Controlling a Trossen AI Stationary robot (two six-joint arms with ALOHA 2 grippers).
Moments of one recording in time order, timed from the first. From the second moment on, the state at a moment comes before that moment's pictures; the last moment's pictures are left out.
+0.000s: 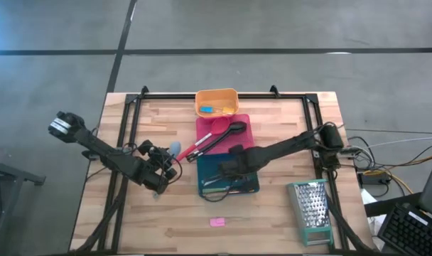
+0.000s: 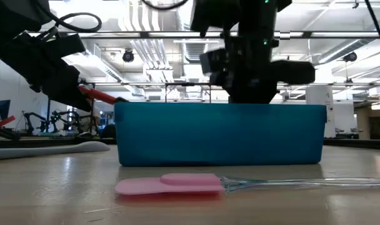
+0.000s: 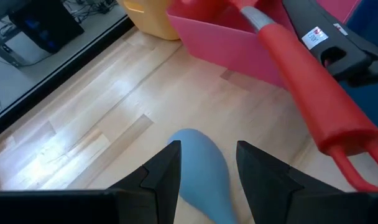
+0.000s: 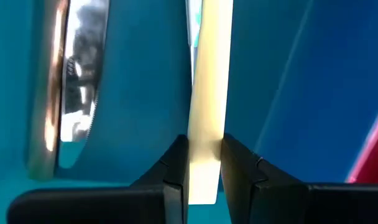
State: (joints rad) left arm -0.49 1.23 0.57 -0.67 -0.95 -1.06; right arm 0.17 1.97 1.44 -0.94 0.18 -0.17
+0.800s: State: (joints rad) left arm -0.49 1.23 0.57 -0.66 -0.94 -1.05; right arm 0.15 2.11 1.52 -1.02 0.17 -0.18
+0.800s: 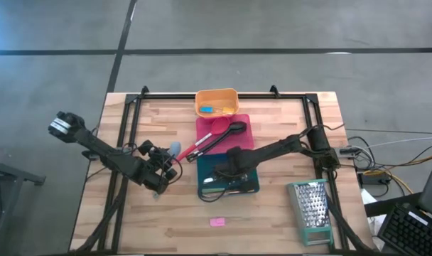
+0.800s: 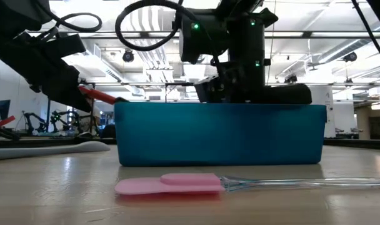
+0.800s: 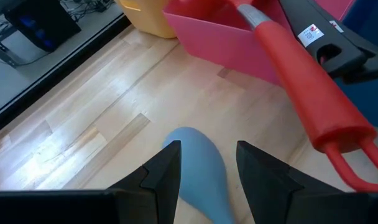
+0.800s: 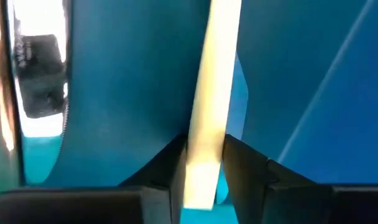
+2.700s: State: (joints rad) left arm -0.50 1.23 0.63 -0.64 -0.98 -0.79; right arm 0.21 1.12 1.37 -1.03 0.63 0.22
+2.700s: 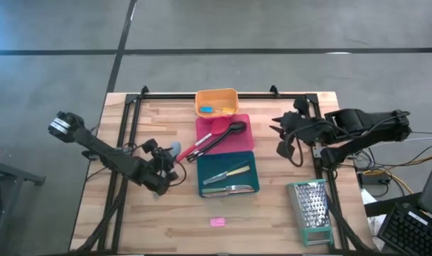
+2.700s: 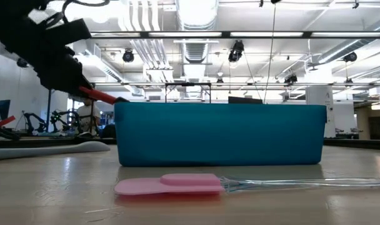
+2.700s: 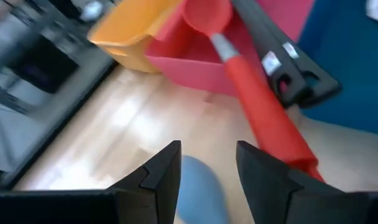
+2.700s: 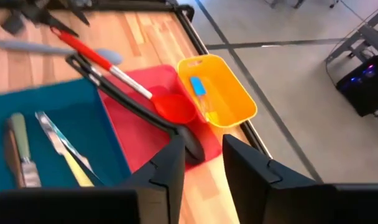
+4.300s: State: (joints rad) left arm -0.51 1.30 0.85 -1.08 -0.21 -1.51; right arm 0.20 1.08 1.20 -0.96 0.76 0.07
